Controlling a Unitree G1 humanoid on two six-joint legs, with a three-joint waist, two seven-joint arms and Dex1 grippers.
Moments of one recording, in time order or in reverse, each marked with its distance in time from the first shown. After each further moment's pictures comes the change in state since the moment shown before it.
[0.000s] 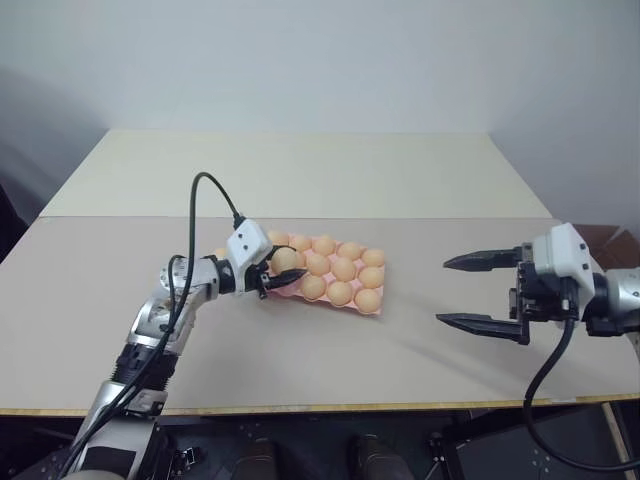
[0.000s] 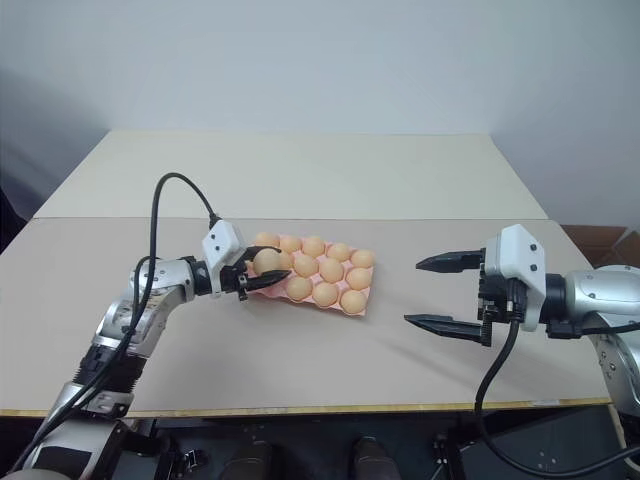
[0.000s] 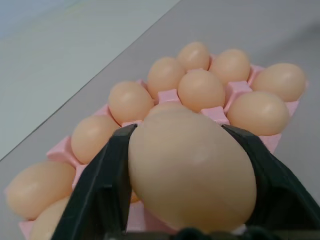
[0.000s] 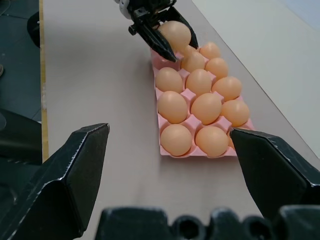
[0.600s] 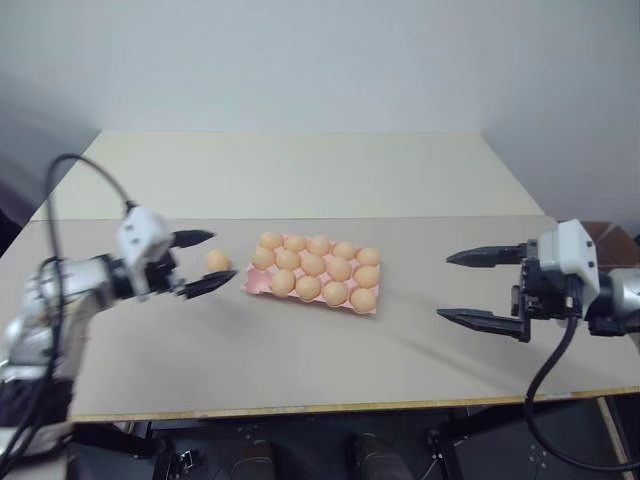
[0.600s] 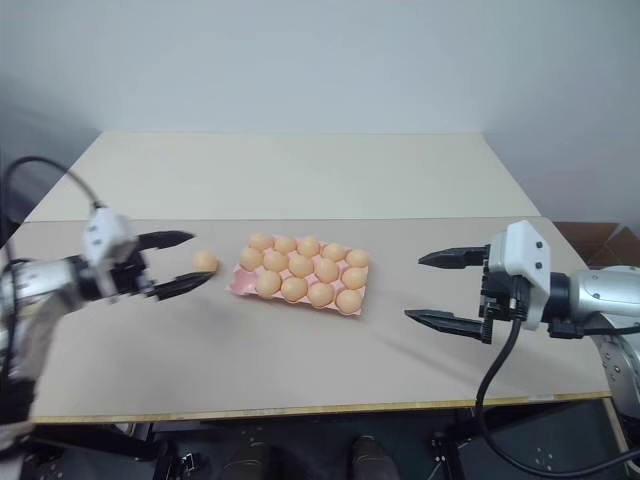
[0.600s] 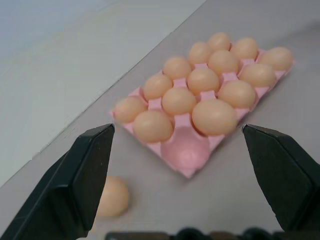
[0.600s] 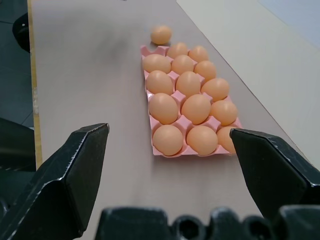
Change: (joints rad) left arm 0.431 0.397 0.514 -0.297 -0.289 0.128 -0.212; right arm -0.024 0.010 0.025 0.019 0.008 -0.001 -0.018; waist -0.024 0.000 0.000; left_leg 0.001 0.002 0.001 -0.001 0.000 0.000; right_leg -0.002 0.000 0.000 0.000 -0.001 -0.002
